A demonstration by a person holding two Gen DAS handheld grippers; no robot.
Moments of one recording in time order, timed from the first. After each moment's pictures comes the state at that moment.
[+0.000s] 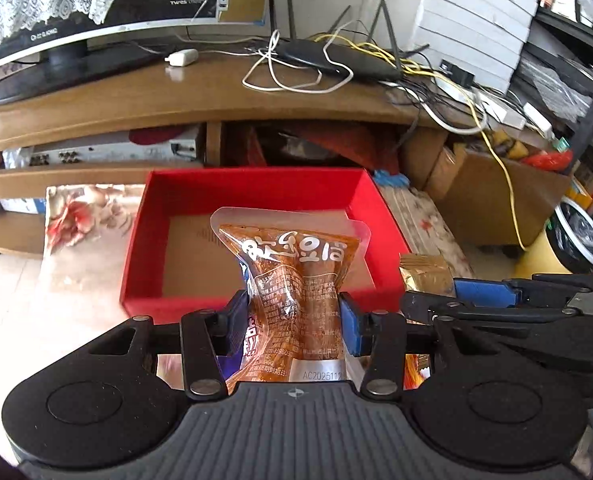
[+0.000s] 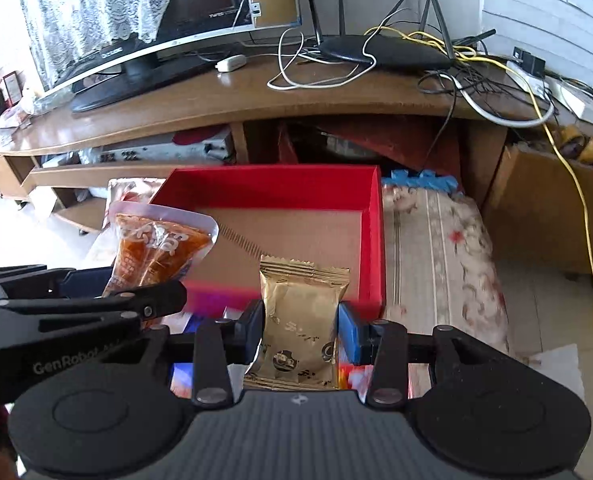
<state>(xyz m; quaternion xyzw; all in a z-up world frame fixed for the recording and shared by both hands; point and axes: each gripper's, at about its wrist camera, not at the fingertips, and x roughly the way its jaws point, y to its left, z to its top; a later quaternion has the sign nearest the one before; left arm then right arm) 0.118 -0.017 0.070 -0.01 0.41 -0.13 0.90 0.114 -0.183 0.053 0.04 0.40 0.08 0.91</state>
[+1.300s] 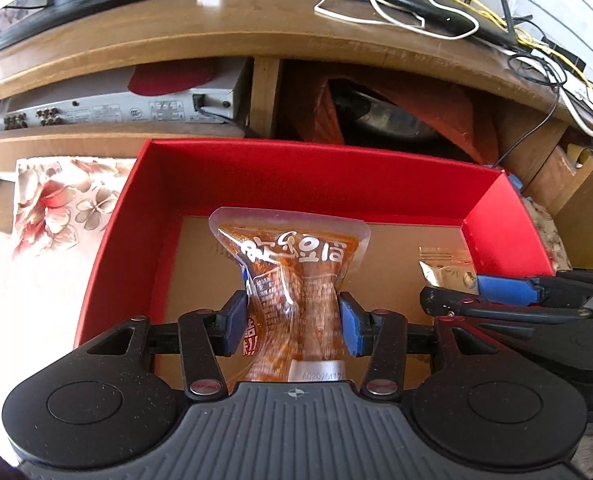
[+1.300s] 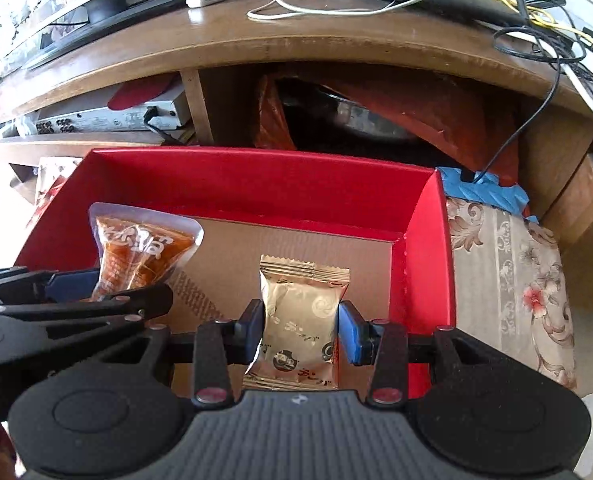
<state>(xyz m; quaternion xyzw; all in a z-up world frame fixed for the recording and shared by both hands) 0.246 -0.008 -0.018 -0.02 0.47 -0.06 0.88 0.261 -0.159 -0.032 0.00 0.45 0.09 0.89</state>
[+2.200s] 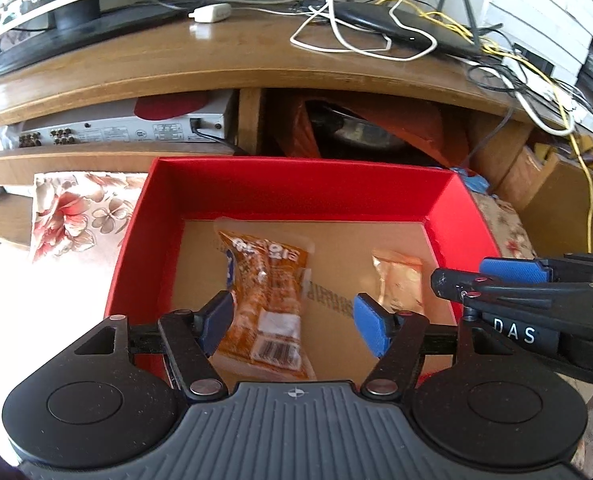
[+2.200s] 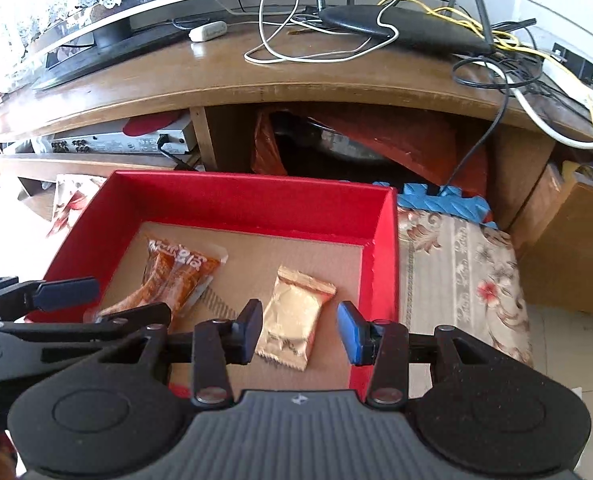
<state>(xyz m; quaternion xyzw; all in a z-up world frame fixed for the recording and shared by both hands) 0.206 -0.018 0.018 -0.01 0.45 -0.08 0.89 0.218 -0.175 0.010 0.01 0.43 0.08 0.90</state>
